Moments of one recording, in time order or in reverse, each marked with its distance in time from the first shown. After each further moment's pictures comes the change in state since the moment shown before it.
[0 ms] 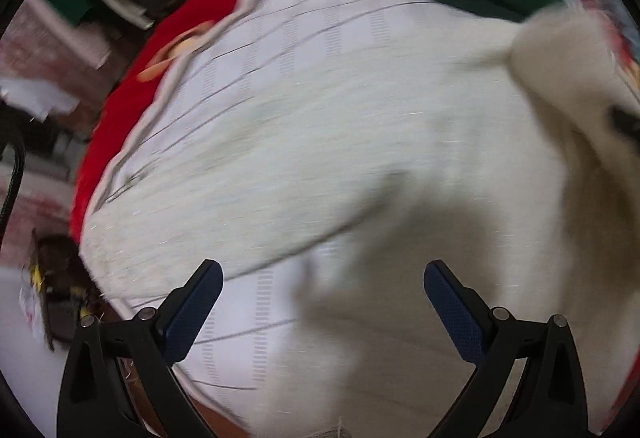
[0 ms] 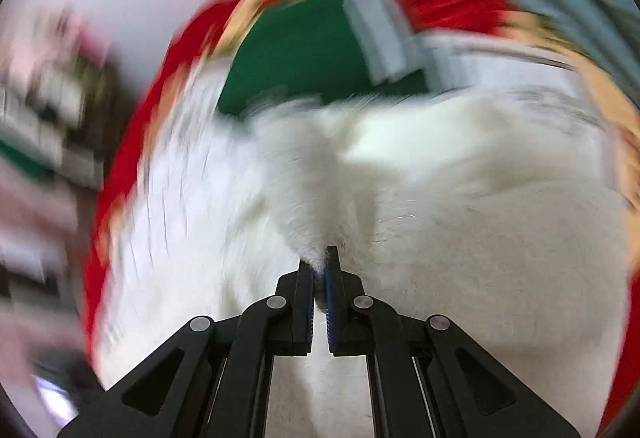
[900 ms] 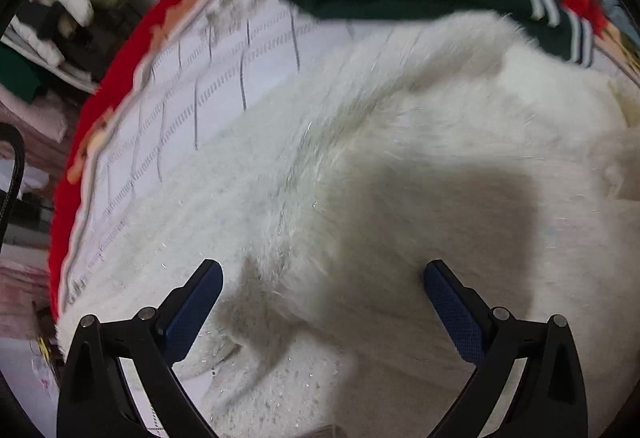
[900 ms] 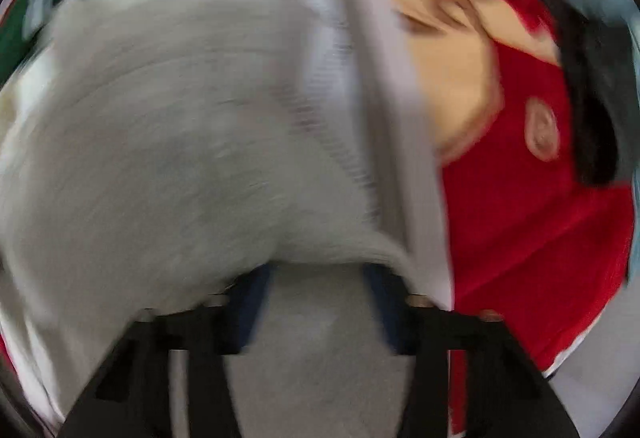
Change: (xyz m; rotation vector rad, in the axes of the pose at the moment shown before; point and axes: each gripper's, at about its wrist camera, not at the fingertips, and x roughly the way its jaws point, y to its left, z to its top) left arm 0.047 -0.114 0.084 0.182 -0.054 -0.057; right arm -0.014 -0.314 -0.102 0.508 0.303 -0.434
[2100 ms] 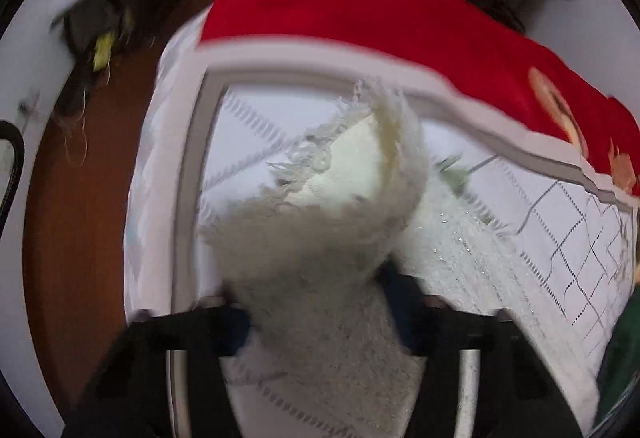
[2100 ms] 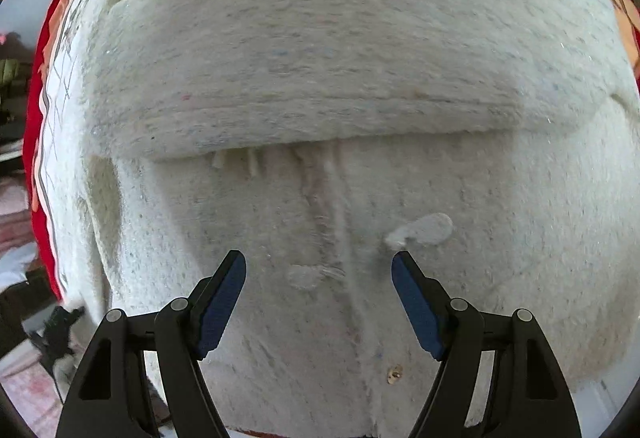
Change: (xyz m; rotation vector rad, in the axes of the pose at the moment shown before) left arm 0.070 0.393 -0.202 -1.263 0.031 0.066; right arm -0.019 0.221 -0.157 -0.251 0.162 0.220
